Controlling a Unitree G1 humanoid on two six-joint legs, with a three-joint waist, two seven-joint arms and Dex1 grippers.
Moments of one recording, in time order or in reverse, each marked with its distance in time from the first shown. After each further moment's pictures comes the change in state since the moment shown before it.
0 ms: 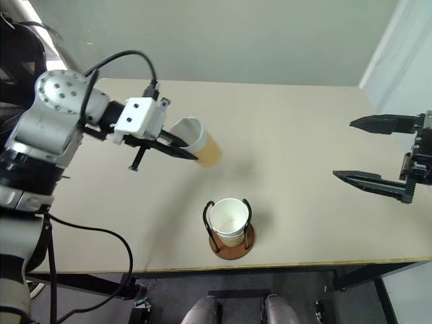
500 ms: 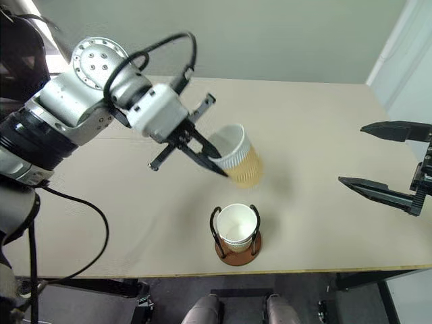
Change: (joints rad) left arm -0.340 0.055 -0.600 -0.107 -0.504 -0.212 -0.001; right arm 0.130 -0.002 -0.191 -0.136 0.041 0.097 -0.050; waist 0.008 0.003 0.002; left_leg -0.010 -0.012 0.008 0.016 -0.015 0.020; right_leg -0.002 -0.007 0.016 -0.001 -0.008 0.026
